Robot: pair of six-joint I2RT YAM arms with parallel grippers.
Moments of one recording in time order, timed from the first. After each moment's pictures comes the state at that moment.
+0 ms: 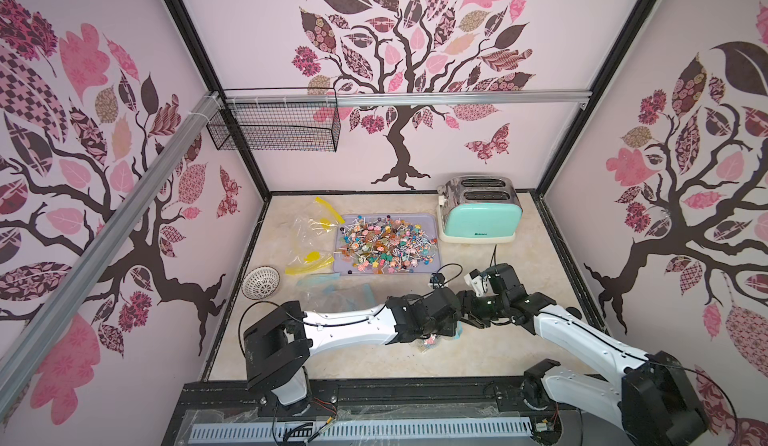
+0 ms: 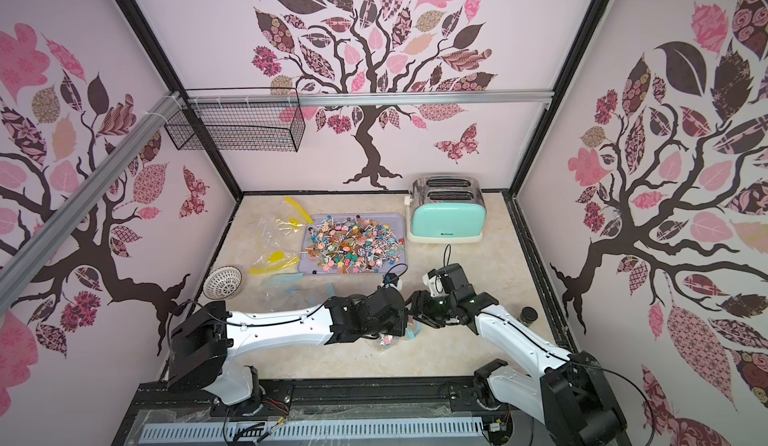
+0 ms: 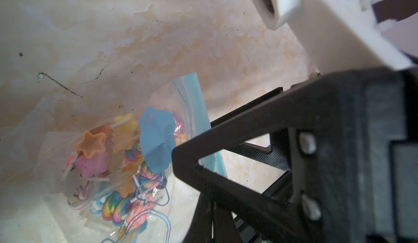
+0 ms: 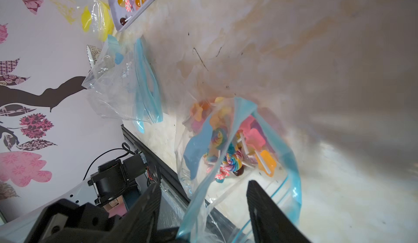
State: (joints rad) left arm -1.21 1.63 1.08 -0.29 -0.11 -0.94; right arm 0.42 1.11 0.49 -0.31 -0.65 0.83
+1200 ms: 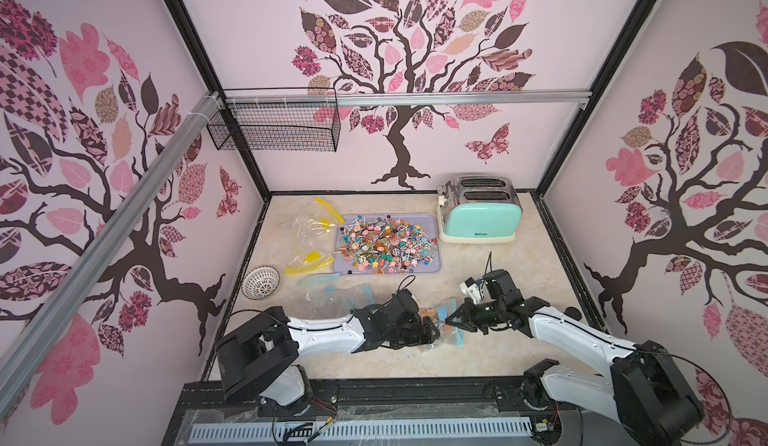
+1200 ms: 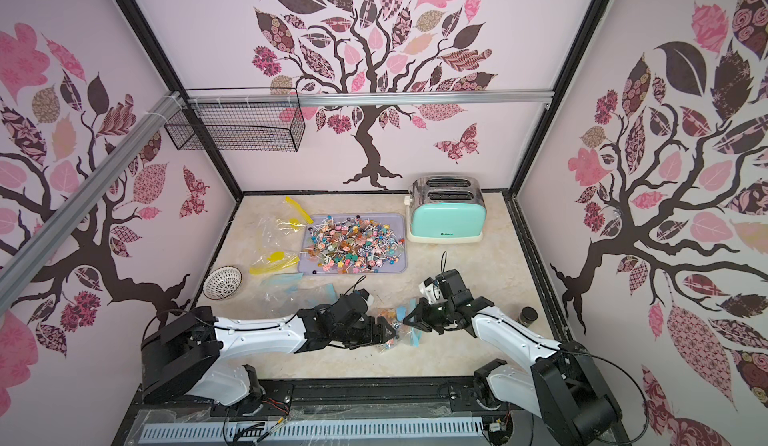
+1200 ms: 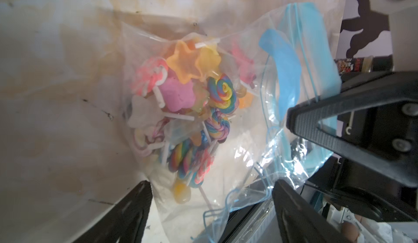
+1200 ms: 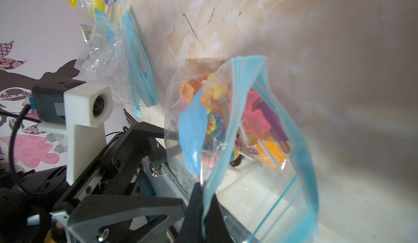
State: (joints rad) left arm -1.07 1.50 0.64 0.03 0.22 -1.13; right arm 0.43 1.14 0.44 -0.27 -0.72 0.81
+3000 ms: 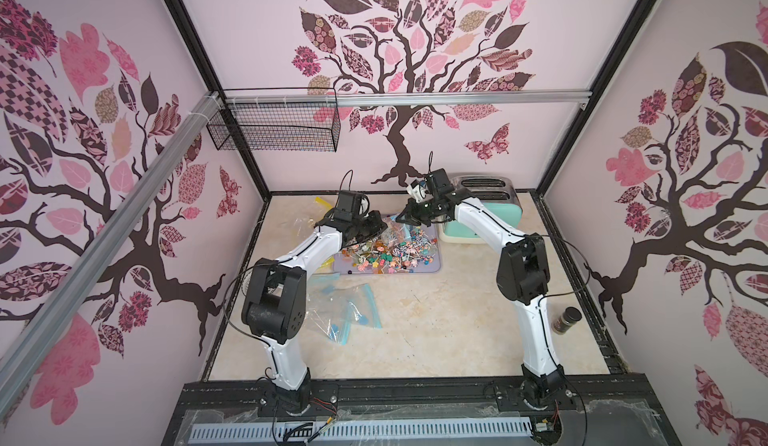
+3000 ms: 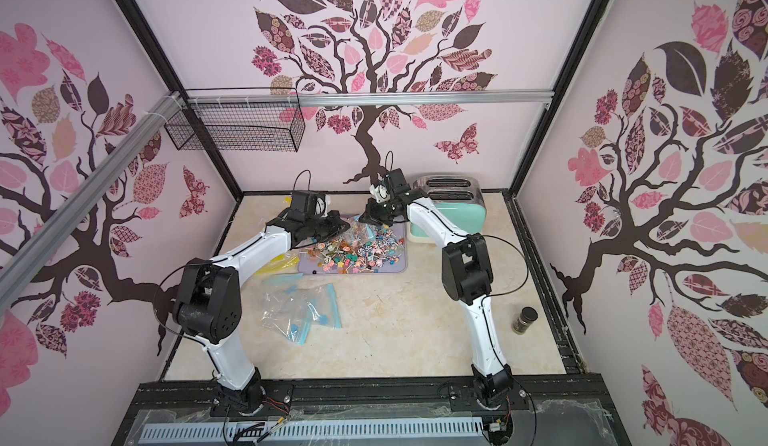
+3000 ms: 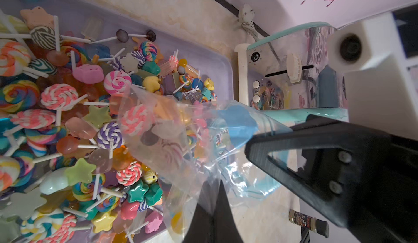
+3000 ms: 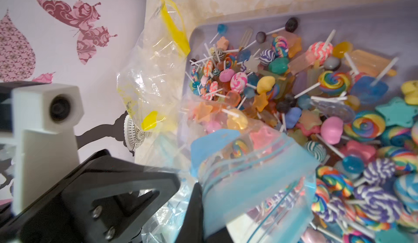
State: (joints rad) left arm -0.32 1.84 1.41 -0.29 0.41 -0.67; right arm 0.44 2.29 2.10 -0.65 -0.63 0.57
